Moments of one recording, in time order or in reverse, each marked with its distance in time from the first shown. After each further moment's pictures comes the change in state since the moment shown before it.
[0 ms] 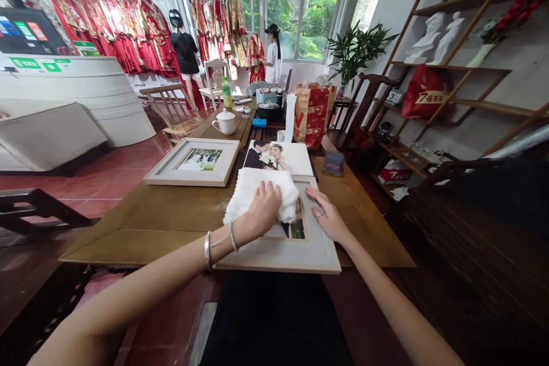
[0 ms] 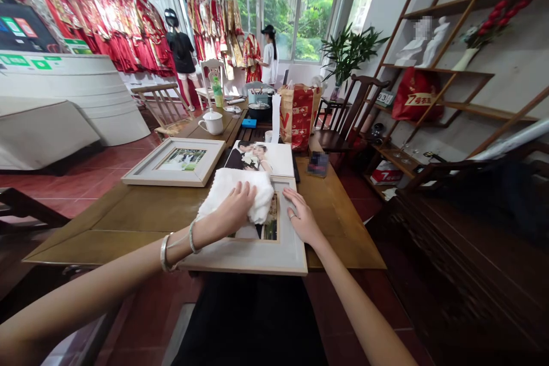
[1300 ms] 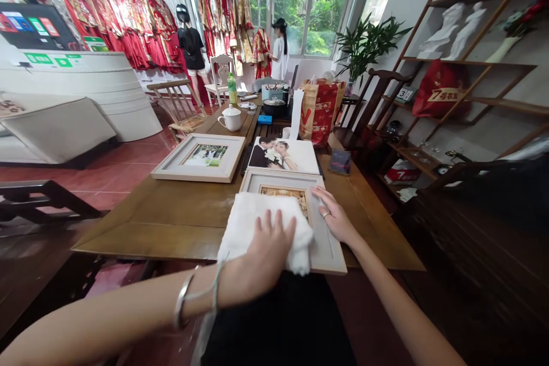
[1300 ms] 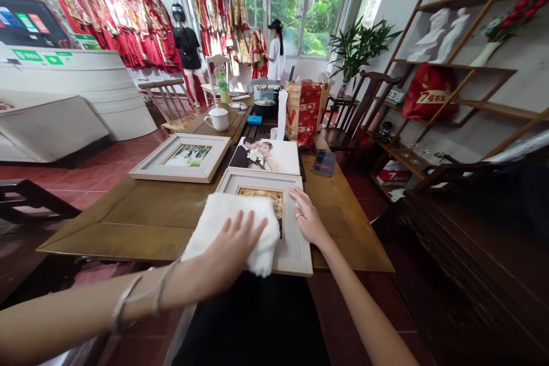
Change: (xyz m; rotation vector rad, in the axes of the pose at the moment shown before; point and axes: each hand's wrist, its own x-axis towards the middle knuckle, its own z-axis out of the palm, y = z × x) left_hand -0.074 0.035 0.012 -0.017 -0.034 0.087; right_hand -0.003 0.005 -0.001 0.025 -0.012 0.001
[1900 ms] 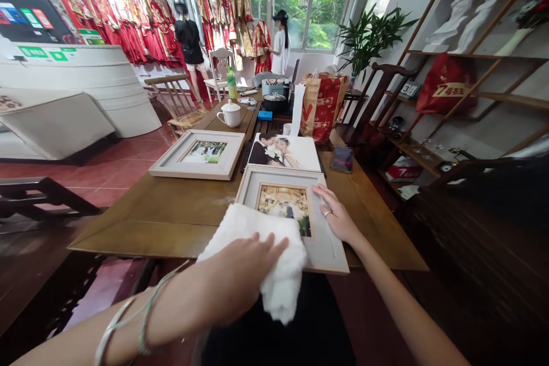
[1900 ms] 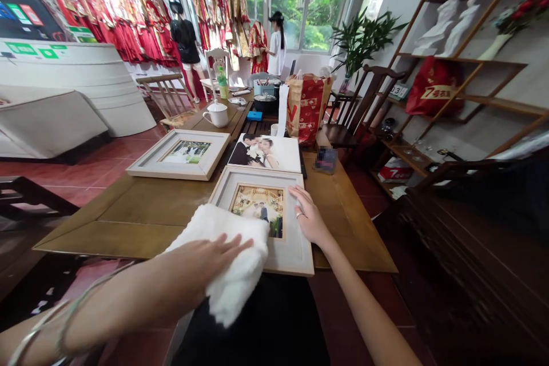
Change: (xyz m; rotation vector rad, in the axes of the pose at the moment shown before) left_hand -0.040 -0.039 -0.023 -0.090 -0.139 0.284; right_hand -0.001 -0.003 -0.001 -0.002 -0.020 0.038
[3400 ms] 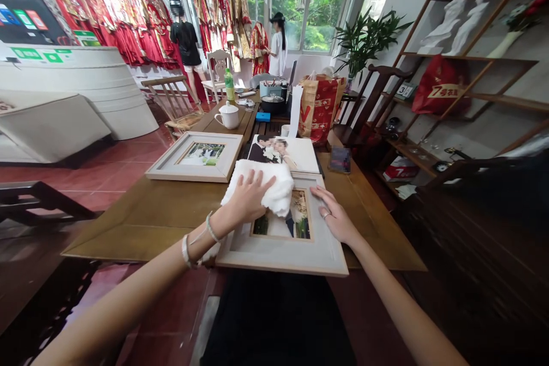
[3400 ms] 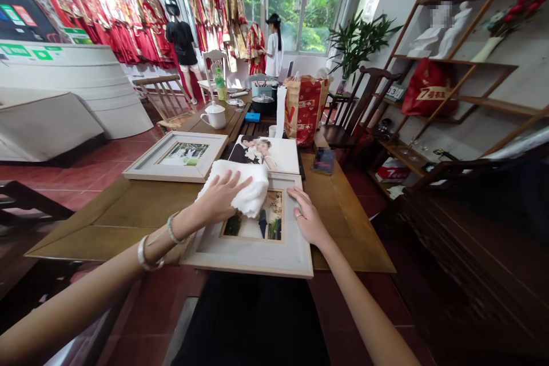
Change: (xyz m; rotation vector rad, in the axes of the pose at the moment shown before) left_hand 0.084 -0.080 0.008 -0.002 0.170 -0.382; right_hand -0.001 -0.001 0.000 0.000 -0.009 0.018
